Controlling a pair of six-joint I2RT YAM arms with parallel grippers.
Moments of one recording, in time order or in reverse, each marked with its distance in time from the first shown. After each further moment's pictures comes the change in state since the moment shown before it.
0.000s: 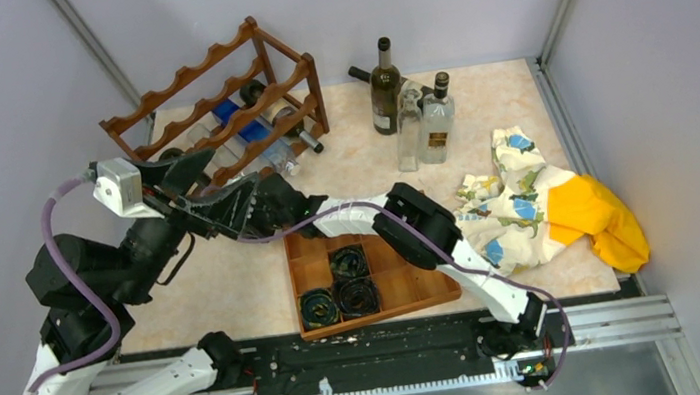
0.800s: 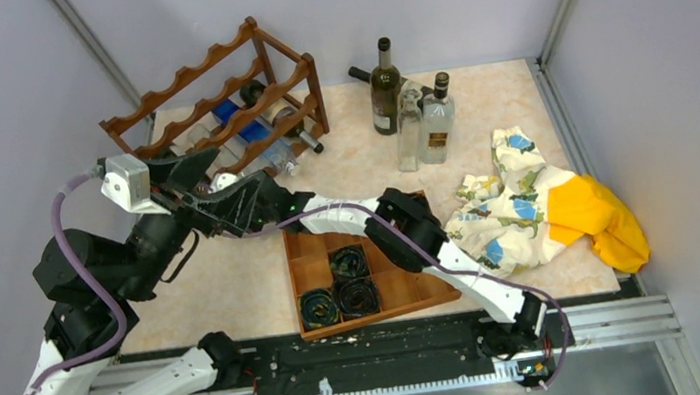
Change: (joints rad) left arm 0.000 0.018 0.000 -0.003 0.000 0.005; right arm 0.013 0.146 0.280 -0.164 0.129 -0.048
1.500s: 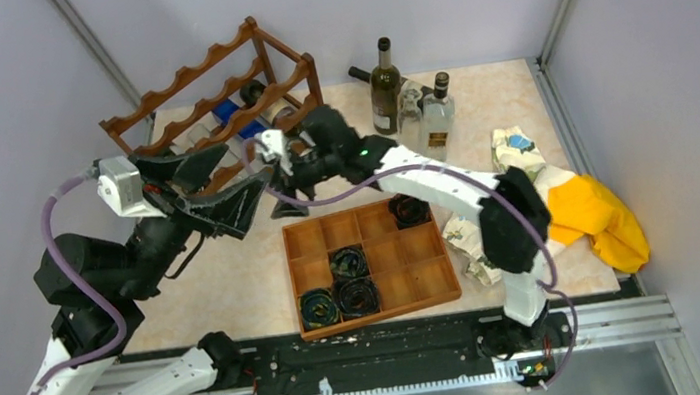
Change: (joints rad) left arm 0.000 -0.006 -0.041 0.101 0.071 -0.059; right arm -0.138 -0.624 -0.420 -0.259 -0.468 -0.244
